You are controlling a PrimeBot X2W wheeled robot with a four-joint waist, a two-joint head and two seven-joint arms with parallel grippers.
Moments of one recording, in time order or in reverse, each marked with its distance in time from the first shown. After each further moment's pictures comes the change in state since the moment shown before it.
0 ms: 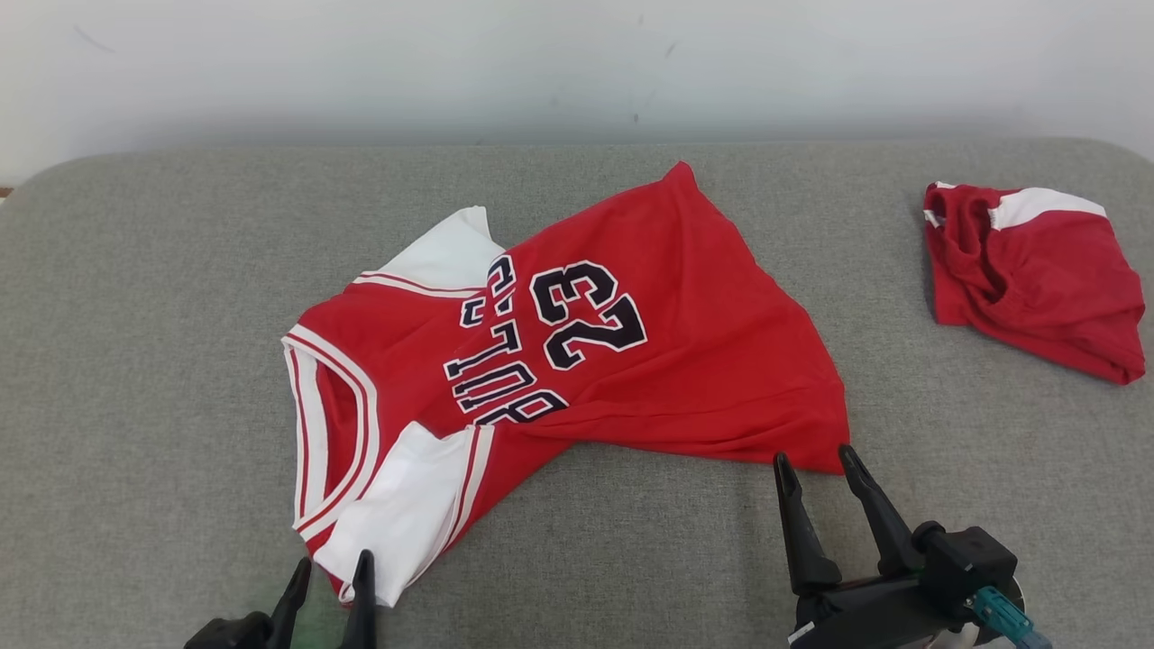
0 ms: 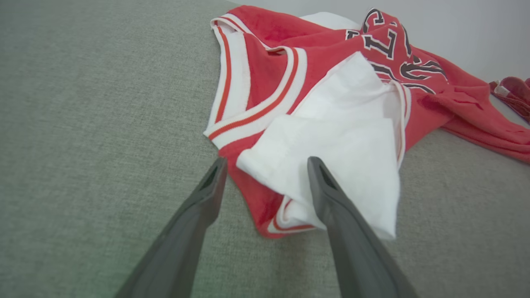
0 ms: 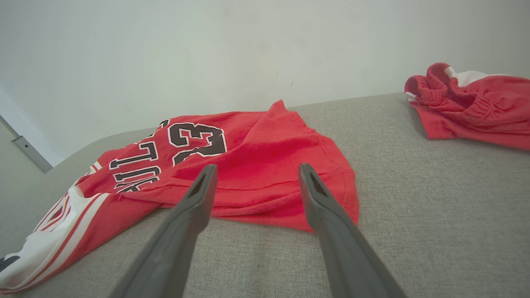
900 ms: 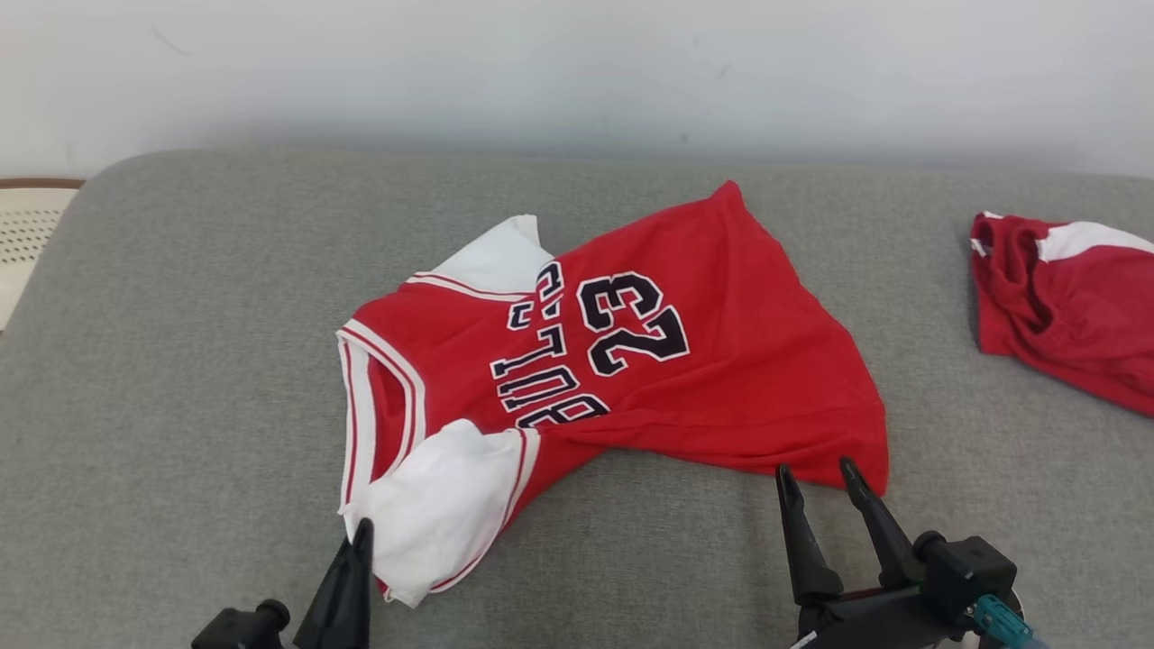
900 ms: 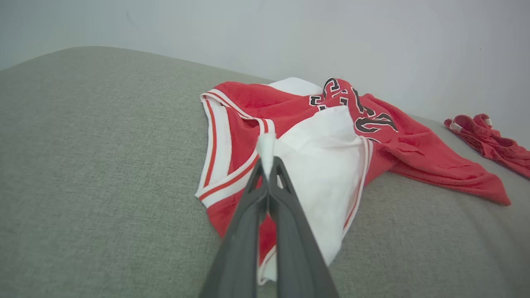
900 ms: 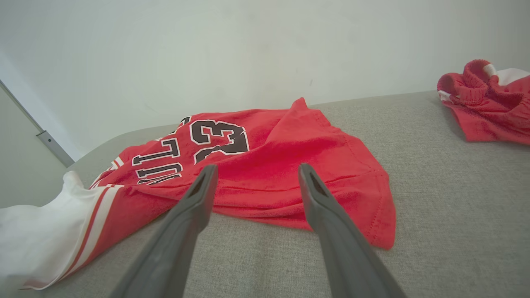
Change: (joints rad) left arm 0.042 0.000 -0.036 -0.186 0.024 -0.022 -0.008; right arm 0.001 -0.006 0.003 0.026 0.017 0.000 -0.009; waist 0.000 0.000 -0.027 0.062
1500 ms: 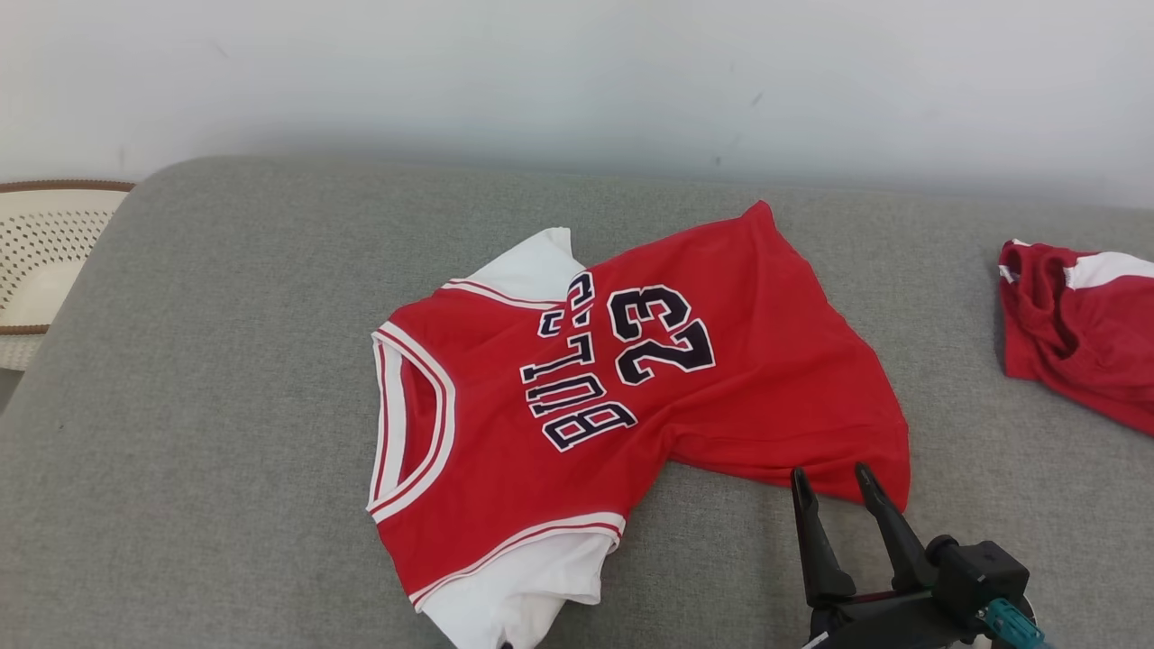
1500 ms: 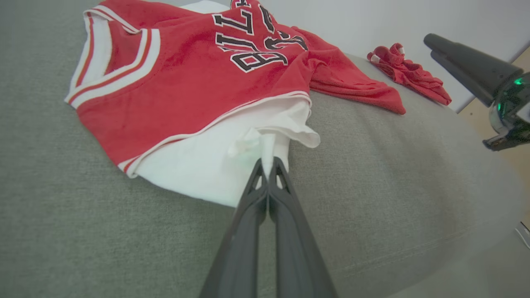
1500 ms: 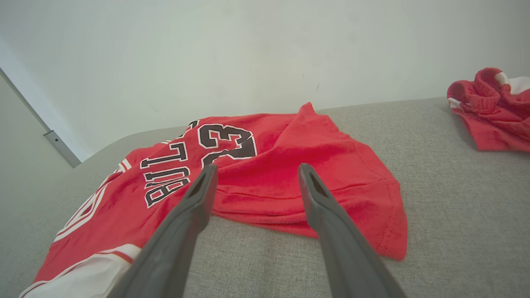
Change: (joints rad) left arm 0.167 0.011 -0.238 -0.100 0.033 -0.055 0.068; right arm 0.008 -0.001 -0.027 0.019 0.000 0.000 -0.008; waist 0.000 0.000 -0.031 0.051
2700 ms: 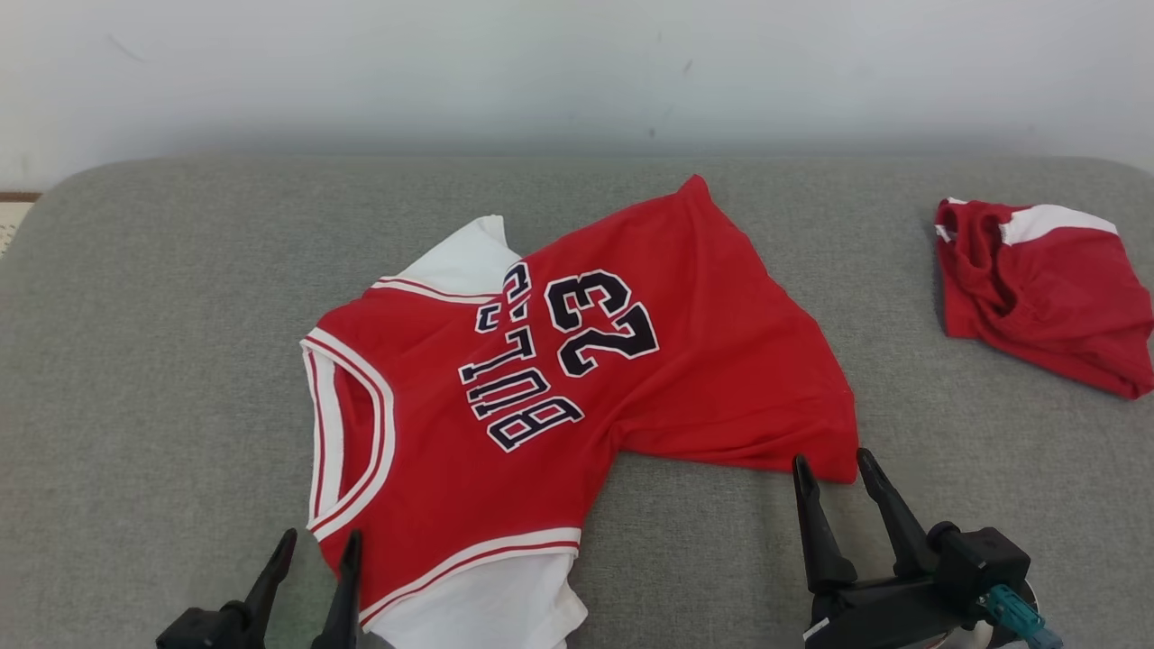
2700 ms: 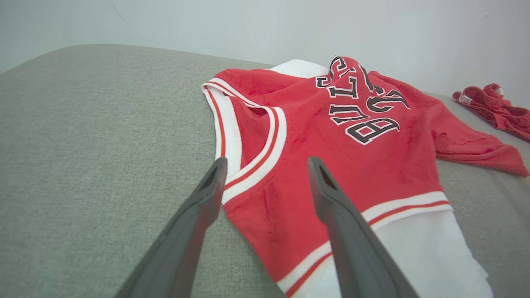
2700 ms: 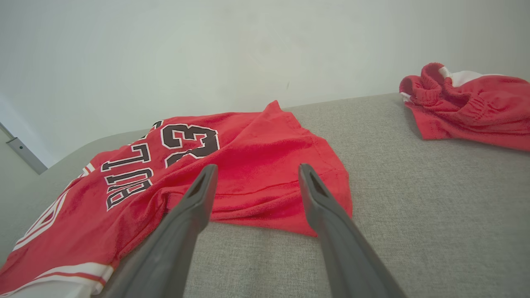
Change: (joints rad) left arm -0.159 0.089 0.187 0.103 -0.067 0.067 -0.066; right arm -0.024 -0.007 0.001 0.016 -0.002 0.000 -0.005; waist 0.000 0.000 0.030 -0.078
